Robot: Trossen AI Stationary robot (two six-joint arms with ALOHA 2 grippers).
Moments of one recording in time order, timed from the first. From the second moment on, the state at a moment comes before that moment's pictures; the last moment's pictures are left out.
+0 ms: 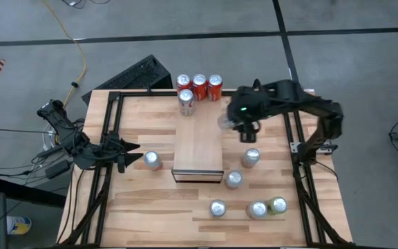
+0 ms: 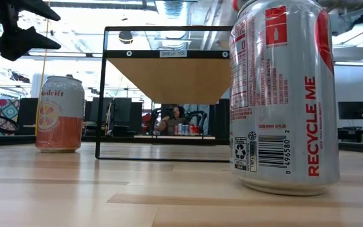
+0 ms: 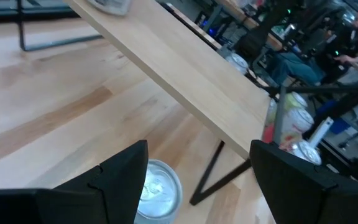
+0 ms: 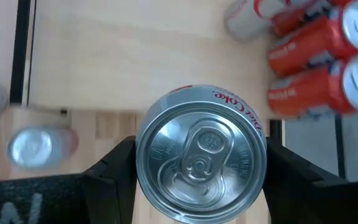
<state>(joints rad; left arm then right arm) -0.76 0.43 0.50 -0.52 -0.96 -0.99 -0.03 1.66 2.14 -1.57 0.23 -0.14</state>
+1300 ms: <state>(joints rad) -0.76 0.43 0.50 -0.59 -1.16 -1.09 -0.40 1.64 1.31 -1.09 -0.08 -0.69</state>
